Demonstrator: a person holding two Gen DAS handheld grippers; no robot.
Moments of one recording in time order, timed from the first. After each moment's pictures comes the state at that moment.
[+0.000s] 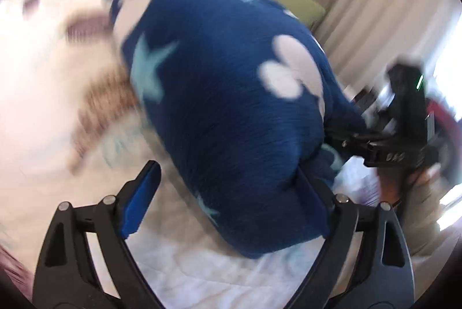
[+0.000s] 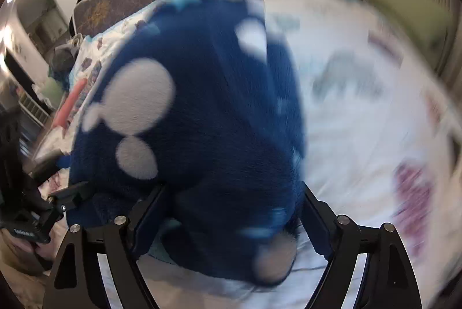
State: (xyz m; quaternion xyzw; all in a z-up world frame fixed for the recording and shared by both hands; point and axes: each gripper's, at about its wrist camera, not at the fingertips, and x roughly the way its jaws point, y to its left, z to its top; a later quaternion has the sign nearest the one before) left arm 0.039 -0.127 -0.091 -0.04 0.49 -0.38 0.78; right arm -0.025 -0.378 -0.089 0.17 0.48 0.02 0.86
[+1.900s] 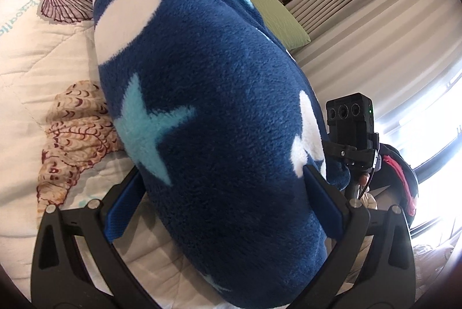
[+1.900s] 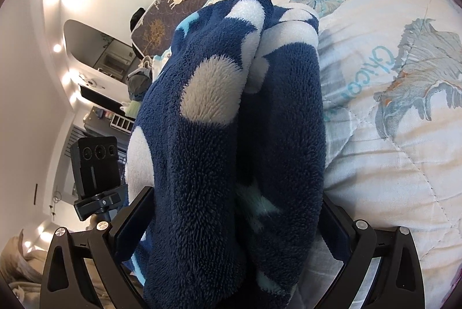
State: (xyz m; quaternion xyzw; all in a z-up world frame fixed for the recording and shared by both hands) left arm 0.112 -0.136 -0.105 -0.14 0.51 -0.43 0.73; right arm 0.067 -0.423 -0.115 0.33 0.46 0.24 0.79
